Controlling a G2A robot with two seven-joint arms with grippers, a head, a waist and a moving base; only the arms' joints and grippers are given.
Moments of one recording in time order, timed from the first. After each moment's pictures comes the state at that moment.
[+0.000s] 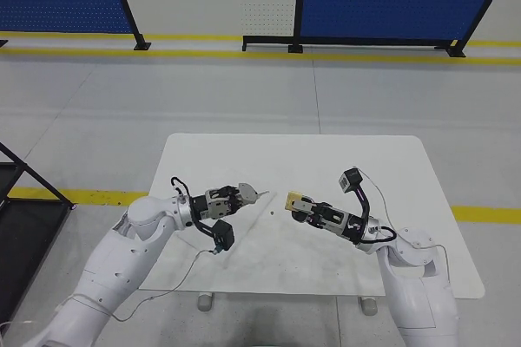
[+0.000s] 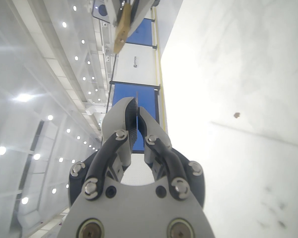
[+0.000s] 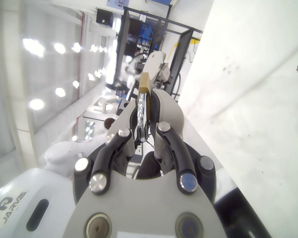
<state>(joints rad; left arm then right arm) 1.23 -1.01 -1.20 -1.46 2.51 -0.03 0.94 -1.36 -1.43 1.44 -1.60 0.09 -0.11 1.12</state>
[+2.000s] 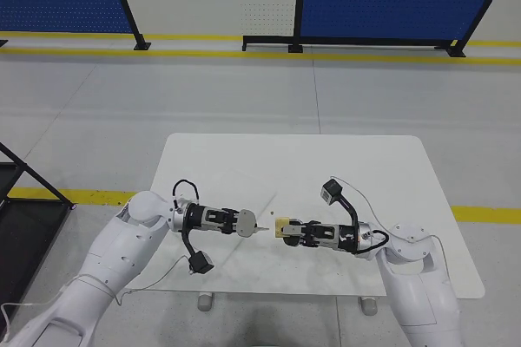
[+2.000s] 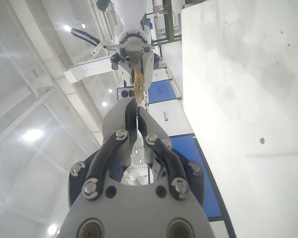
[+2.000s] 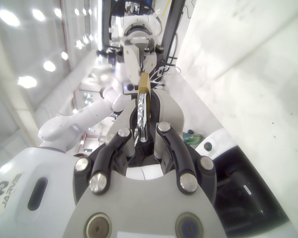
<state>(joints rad) 1.10 -1.00 -1.08 -1.30 2.49 0.32 1.39 -1.32 -1.38 1.36 -1.60 0.10 -0.03 1.31</state>
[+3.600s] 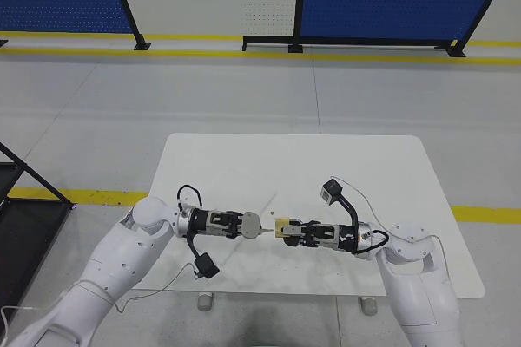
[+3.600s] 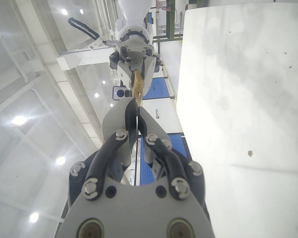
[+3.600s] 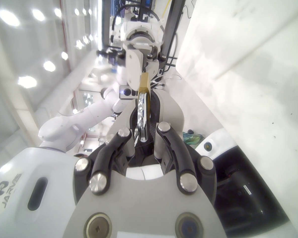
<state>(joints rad) 1.13 -0.98 -1.05 -1.34 2.46 0.24 1.31 -1.32 -1.38 1.36 -1.60 0.10 -0.03 1.31</state>
